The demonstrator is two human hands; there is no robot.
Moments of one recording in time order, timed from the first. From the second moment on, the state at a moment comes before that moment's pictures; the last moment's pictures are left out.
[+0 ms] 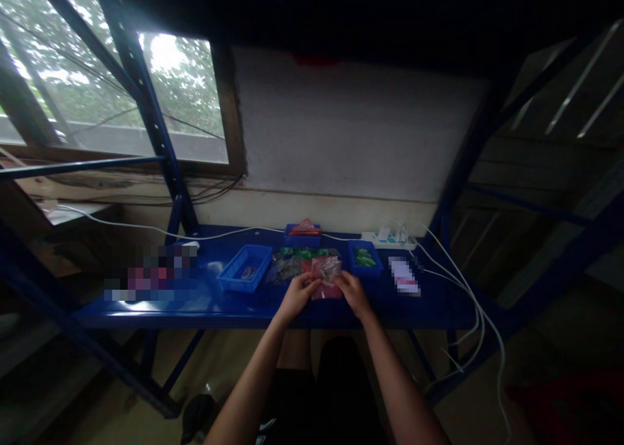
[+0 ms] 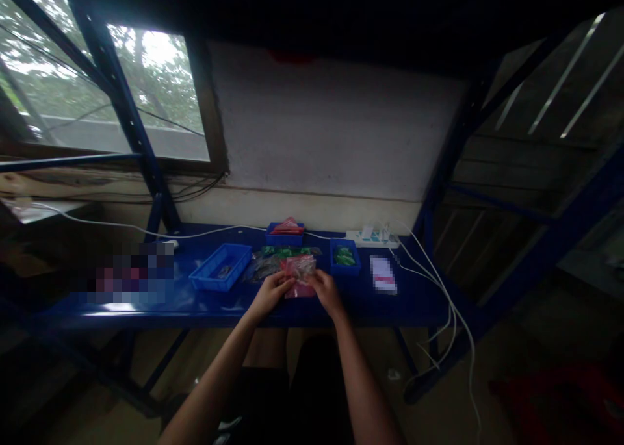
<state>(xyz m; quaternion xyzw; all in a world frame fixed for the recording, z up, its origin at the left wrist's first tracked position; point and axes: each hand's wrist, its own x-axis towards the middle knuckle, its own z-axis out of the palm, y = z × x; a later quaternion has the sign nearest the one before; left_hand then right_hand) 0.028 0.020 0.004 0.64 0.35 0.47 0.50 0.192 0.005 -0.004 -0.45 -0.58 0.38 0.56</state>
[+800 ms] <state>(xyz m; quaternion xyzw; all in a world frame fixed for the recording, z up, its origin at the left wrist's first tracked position) 0.026 0.017 0.007 0.65 0.36 0.48 0.46 0.193 0.008 -0.009 -0.46 -0.60 0.34 0.57</state>
